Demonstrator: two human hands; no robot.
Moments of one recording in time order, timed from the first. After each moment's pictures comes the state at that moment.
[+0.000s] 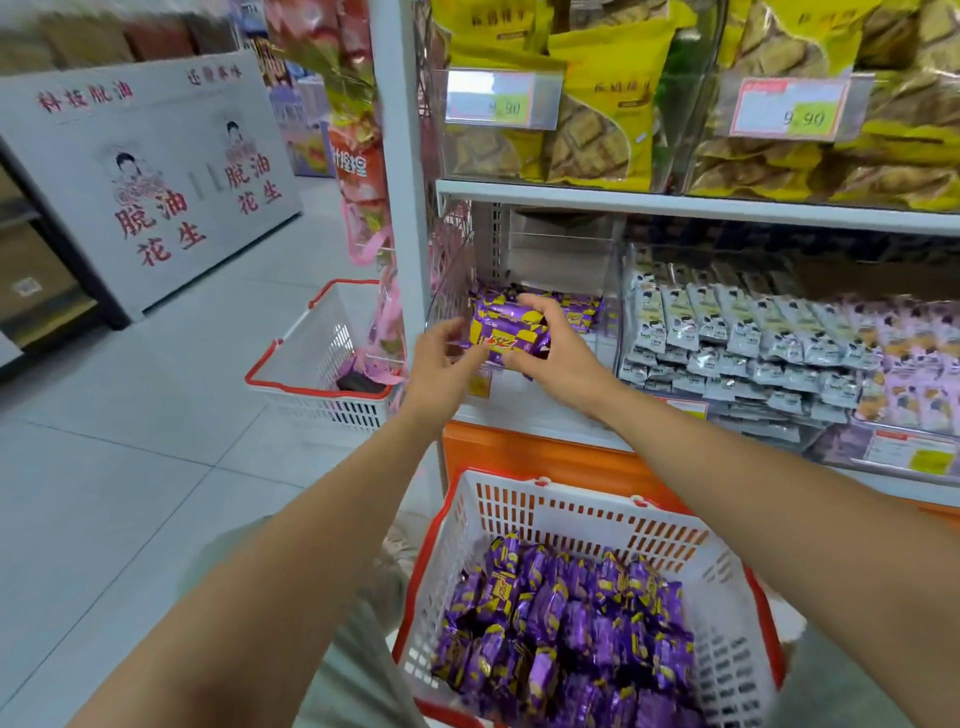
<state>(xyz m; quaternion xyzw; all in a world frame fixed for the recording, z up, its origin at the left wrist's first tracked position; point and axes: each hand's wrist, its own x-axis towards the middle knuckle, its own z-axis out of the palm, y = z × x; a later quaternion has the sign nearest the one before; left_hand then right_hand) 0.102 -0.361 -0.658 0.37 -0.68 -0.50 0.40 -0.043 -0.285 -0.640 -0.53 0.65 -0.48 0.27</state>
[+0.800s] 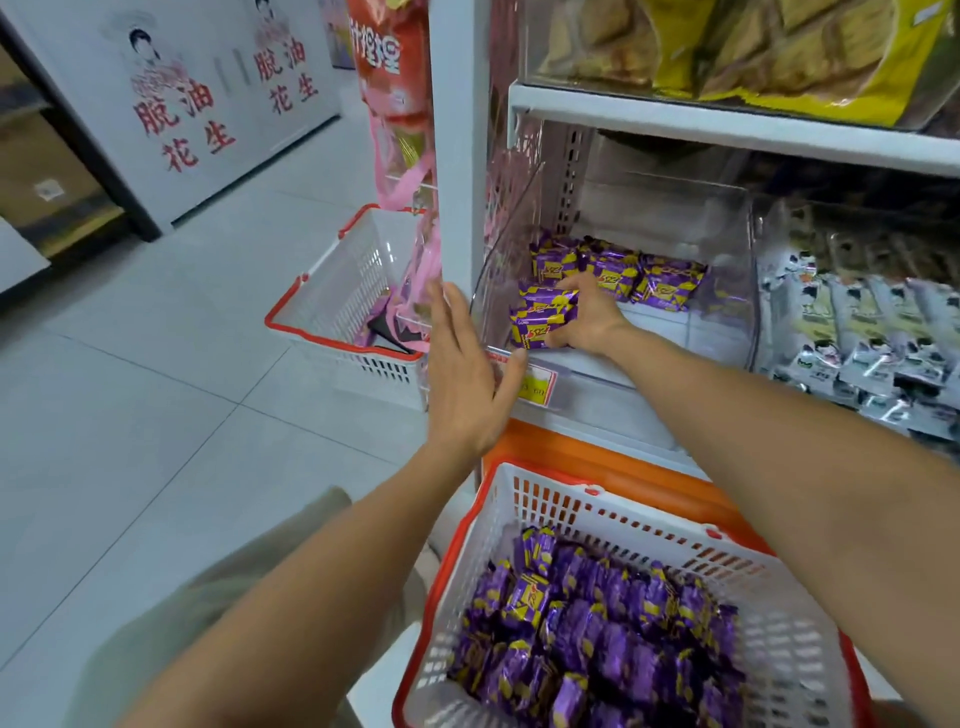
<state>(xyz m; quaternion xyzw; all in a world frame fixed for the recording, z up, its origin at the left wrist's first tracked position) 0.095 -0.417 -0.735 0.44 -0.79 -0.19 0.38 -0.082 -0.429 -0.693 -0.46 0.78 -0.32 0.29</state>
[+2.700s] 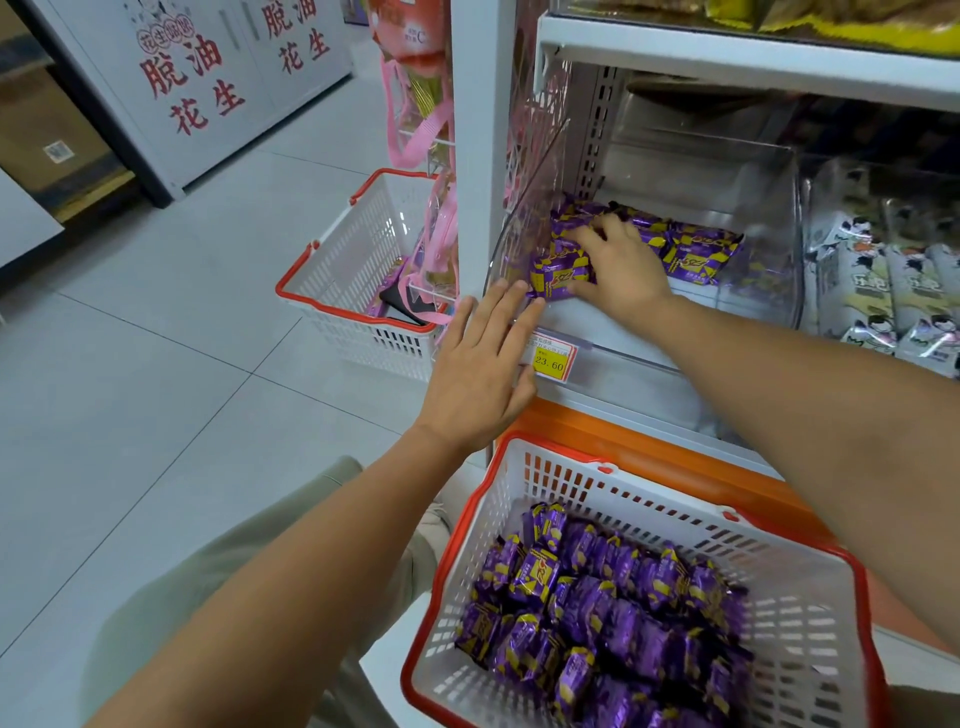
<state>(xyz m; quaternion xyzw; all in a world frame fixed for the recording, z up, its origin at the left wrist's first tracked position) 0.116 -0.421 -0.742 0.32 -0.92 0.05 0.22 -0.116 -0.459 -0.718 -0.66 0.75 -0.11 -0.03</state>
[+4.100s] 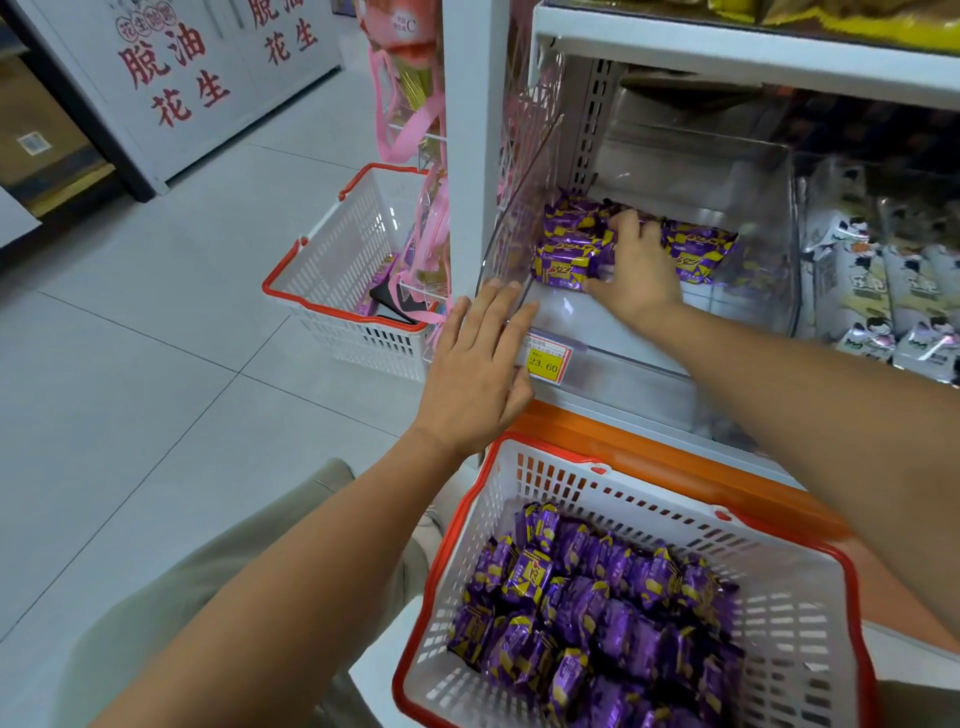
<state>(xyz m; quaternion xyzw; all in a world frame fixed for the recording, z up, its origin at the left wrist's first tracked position) 0.112 -0.420 -0.743 0.32 -0.91 0.04 0.25 -0.121 -0.447 -0.720 -0.53 0.82 -0.21 0.03</state>
